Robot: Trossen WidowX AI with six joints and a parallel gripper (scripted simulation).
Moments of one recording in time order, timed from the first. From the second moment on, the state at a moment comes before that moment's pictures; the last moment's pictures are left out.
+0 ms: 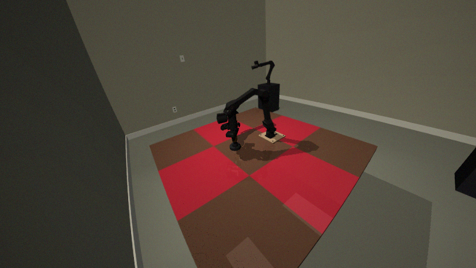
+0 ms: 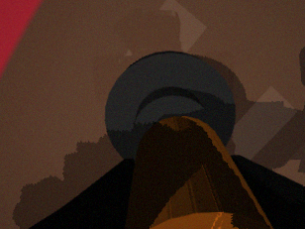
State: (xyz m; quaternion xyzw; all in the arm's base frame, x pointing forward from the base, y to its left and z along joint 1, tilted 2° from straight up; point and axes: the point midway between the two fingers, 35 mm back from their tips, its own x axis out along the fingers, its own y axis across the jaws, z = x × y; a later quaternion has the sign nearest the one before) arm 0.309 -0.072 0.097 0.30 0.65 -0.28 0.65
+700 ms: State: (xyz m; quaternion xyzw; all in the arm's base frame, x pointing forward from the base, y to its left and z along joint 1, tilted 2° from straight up) arm 0.312 -0.073 0.096 0.35 0.62 -0.33 0.62
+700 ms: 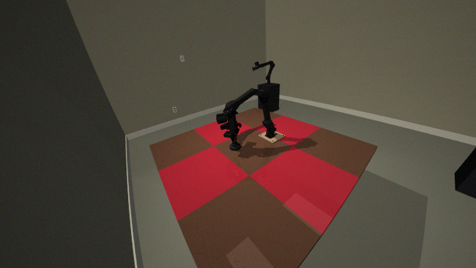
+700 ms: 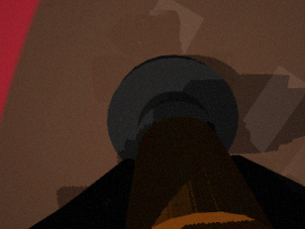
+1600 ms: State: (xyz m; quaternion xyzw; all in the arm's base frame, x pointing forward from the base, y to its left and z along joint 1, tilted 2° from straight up) arm 0.314 -0.074 0.096 0.35 0.62 -0.33 0.62
